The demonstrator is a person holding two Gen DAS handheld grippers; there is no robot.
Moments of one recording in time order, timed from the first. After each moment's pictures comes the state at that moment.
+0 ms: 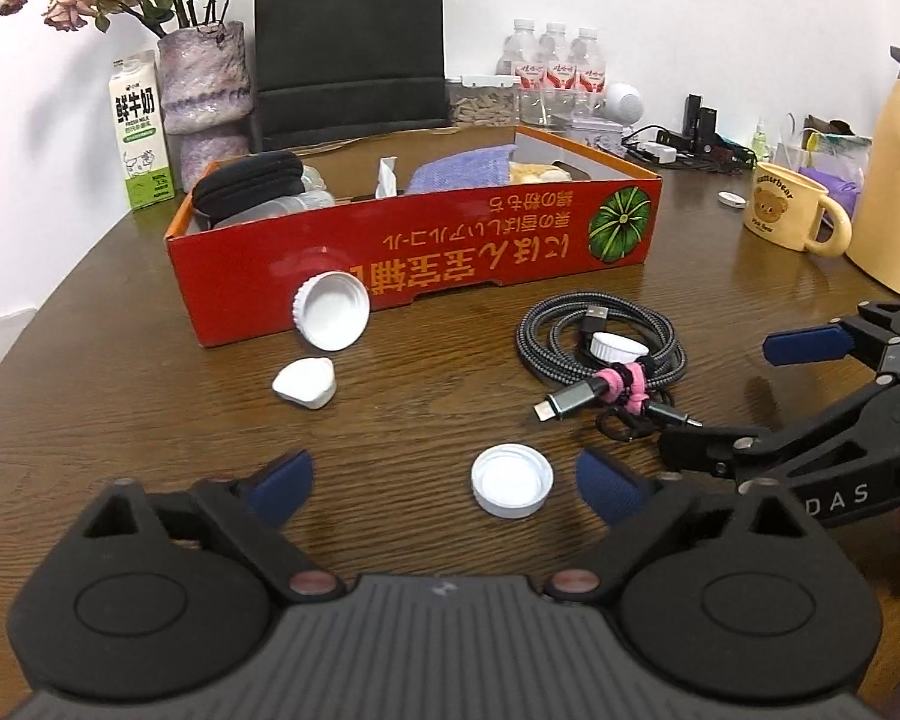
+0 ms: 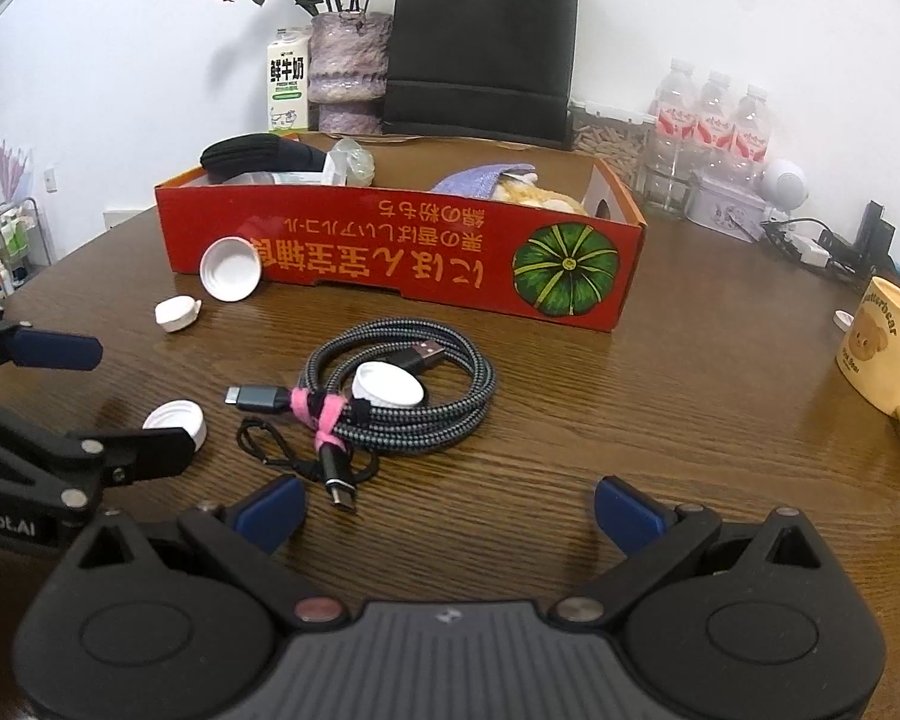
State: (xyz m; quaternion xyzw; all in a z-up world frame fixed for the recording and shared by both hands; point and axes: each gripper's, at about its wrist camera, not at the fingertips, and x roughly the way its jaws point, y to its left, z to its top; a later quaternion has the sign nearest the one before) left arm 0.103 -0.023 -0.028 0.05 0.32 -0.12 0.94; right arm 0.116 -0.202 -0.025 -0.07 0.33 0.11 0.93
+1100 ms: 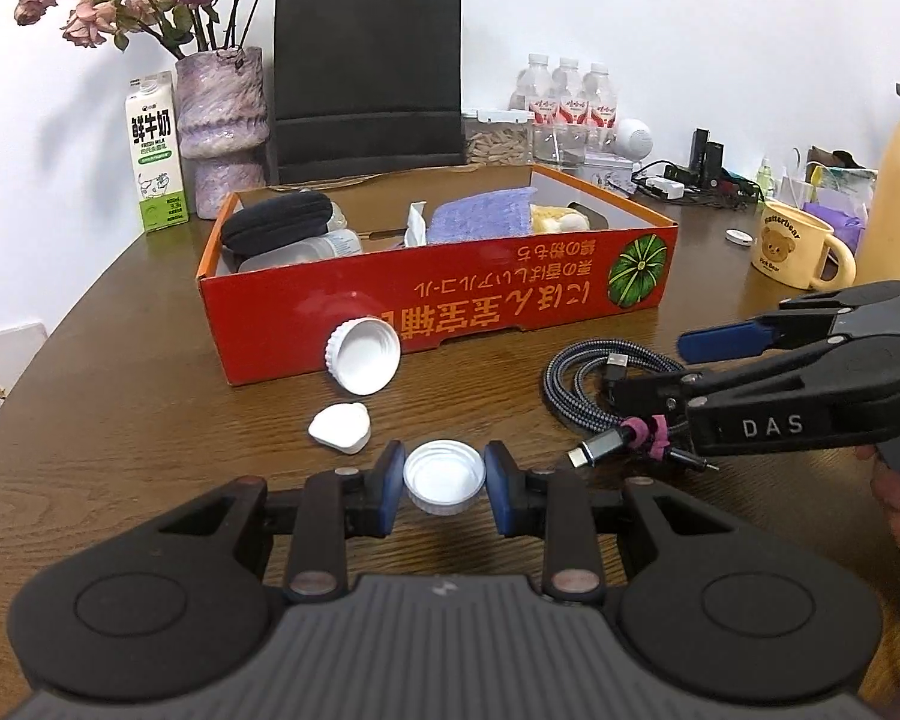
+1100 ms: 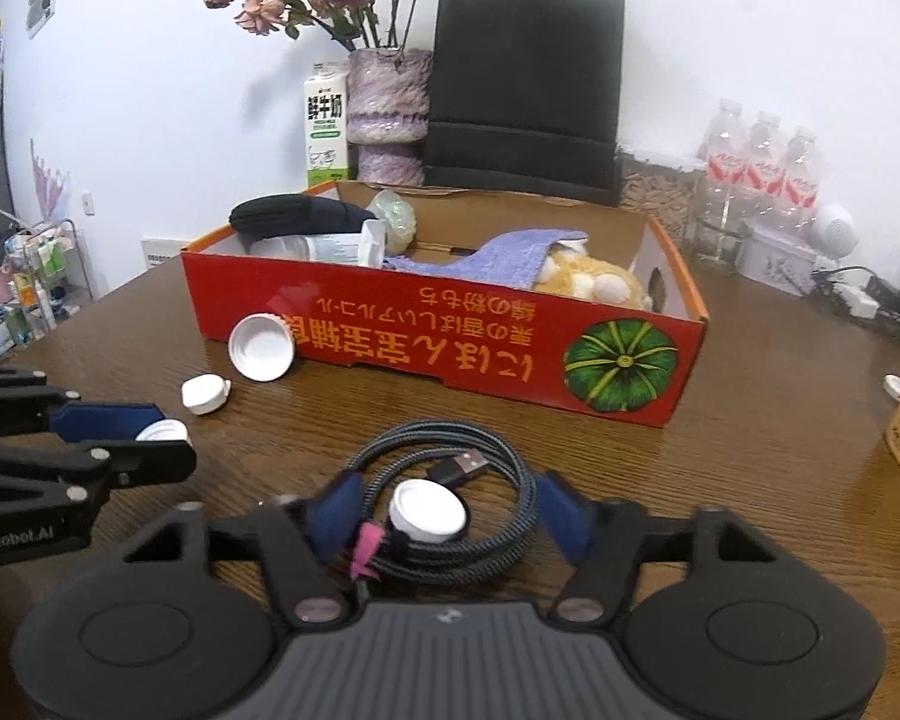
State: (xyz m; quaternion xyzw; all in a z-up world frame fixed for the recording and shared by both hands) left arm 0.108 -0.008 -0.013 0.04 0.29 -0.12 0.95; right arm 0.153 -0.189 -0.003 -0.06 0.31 0.17 0.93
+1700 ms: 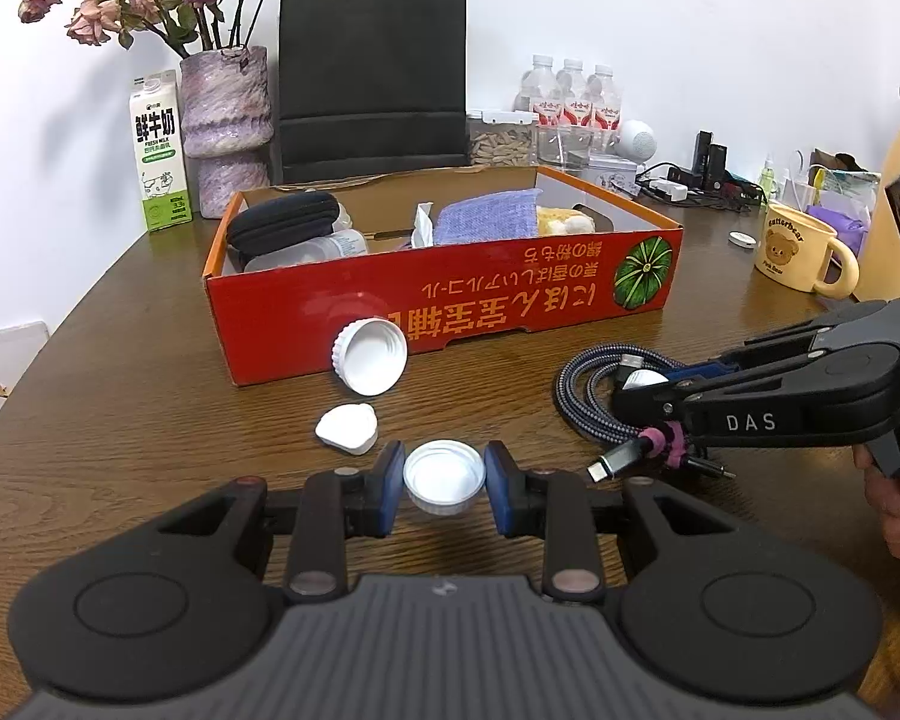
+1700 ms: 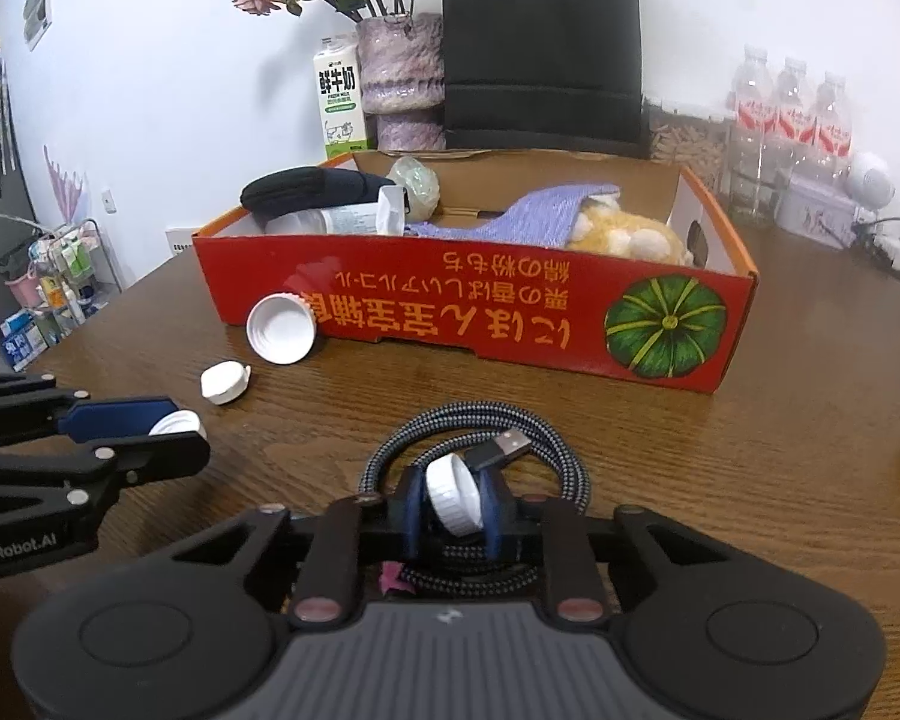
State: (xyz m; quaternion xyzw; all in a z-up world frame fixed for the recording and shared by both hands) left arm 0.108 -0.006 -0.014 0.04 0.29 -0.11 0.95; right arm 0.165 -0.189 -0.012 -0.02 0.35 0.19 0.92
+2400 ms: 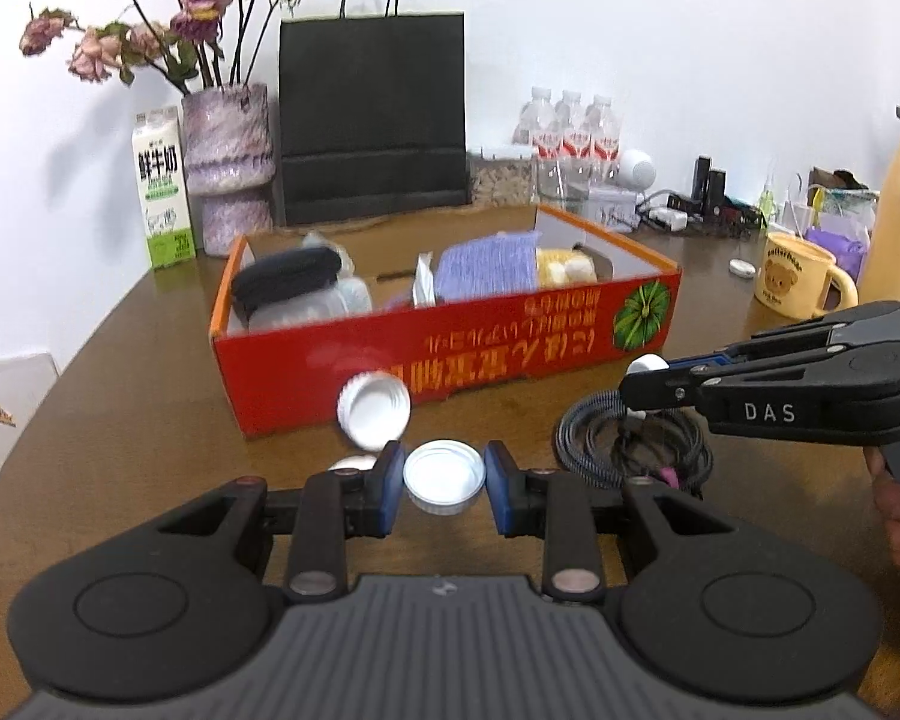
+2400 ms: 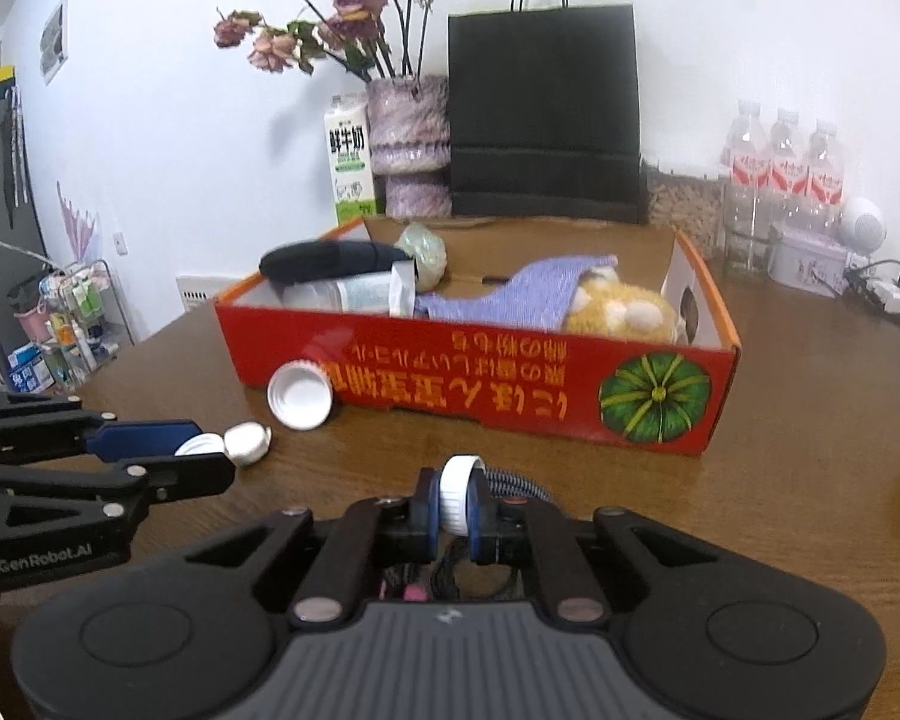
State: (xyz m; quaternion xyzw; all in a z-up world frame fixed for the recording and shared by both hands) left arm 0.112 -0.008 0.006 0.04 0.26 -0.11 0.96; right arm 0.158 -0.192 0.015 -0.01 0.29 0.20 0.94
